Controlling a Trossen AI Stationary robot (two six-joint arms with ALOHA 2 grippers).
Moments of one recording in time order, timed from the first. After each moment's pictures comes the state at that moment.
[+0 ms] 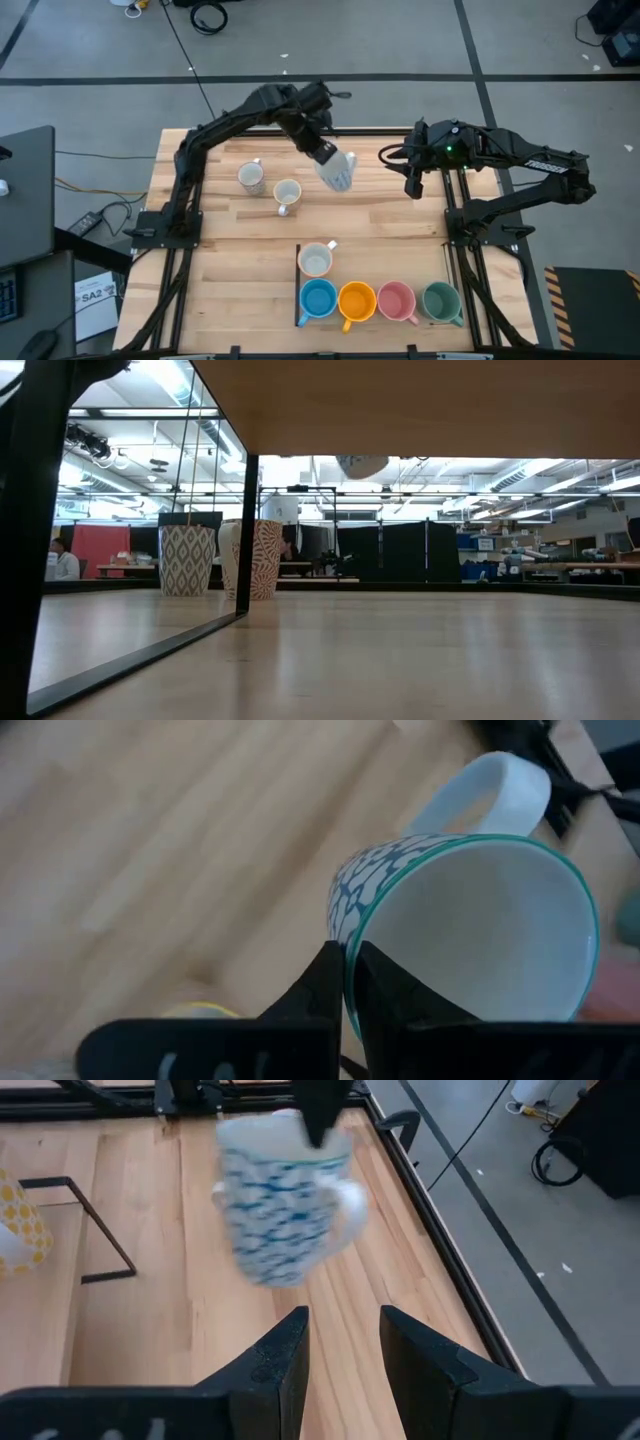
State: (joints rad) left arm 0.38 2.06 2.35 -1.37 0.29 -0.40; right arm -0.13 1.03 1.28 -0.88 0.16 -0.02
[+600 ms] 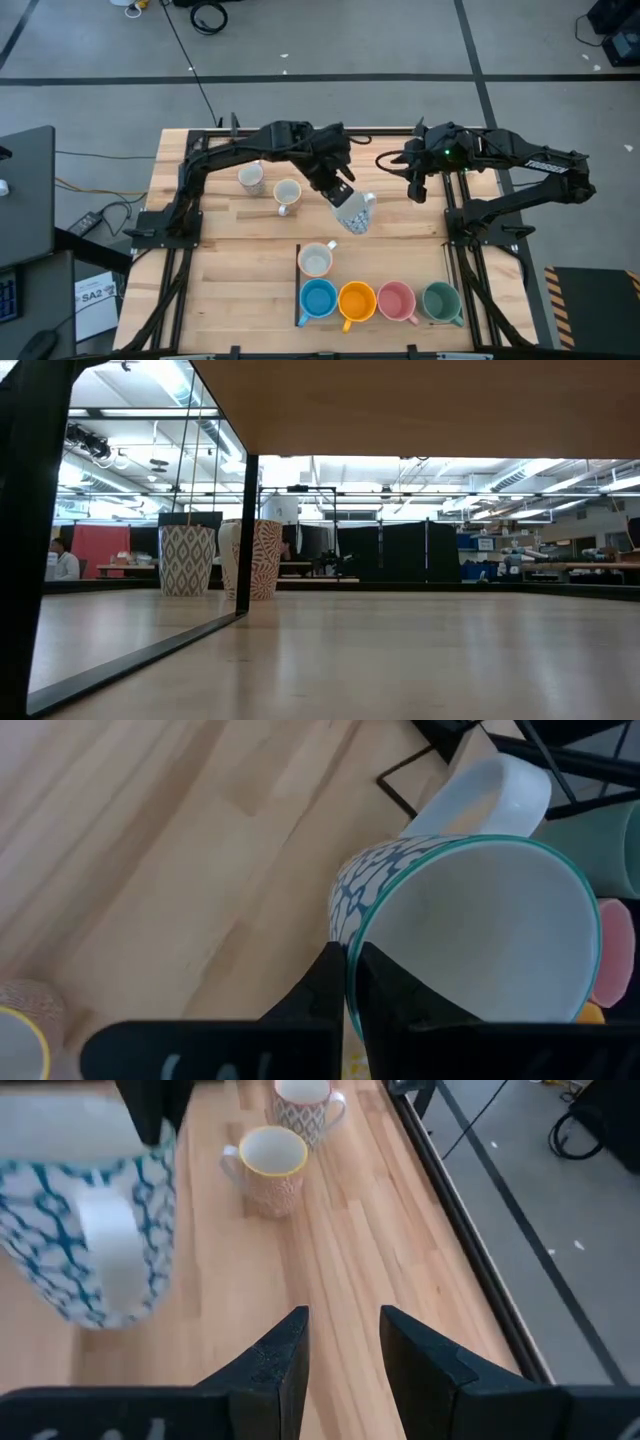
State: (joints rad) left arm 0.13 2.06 2.35 -1.26 0.28 -0.59; right arm -0.12 1.03 1.28 -0.96 0.16 -0.01
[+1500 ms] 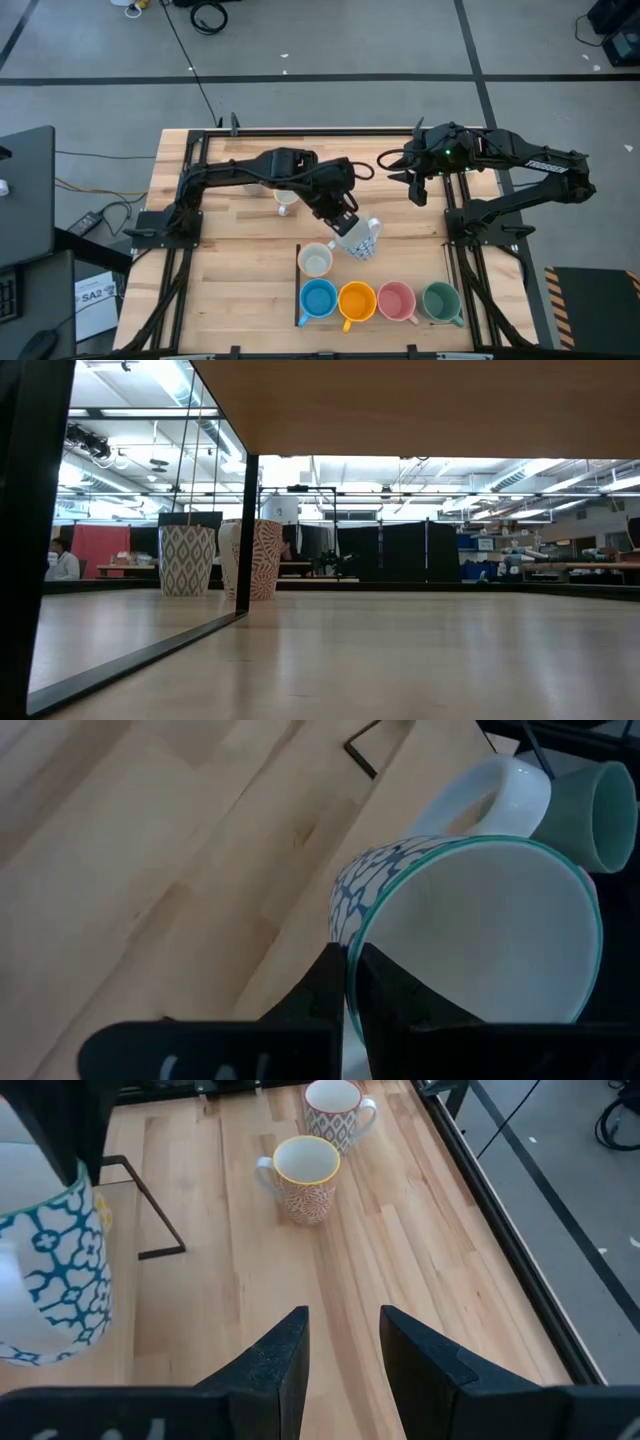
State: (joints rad) left arm -0.03 2.07 2.35 -1.23 0.21 -0.80; right arm -0.11 1.03 1.28 -0.94 0.07 0.05
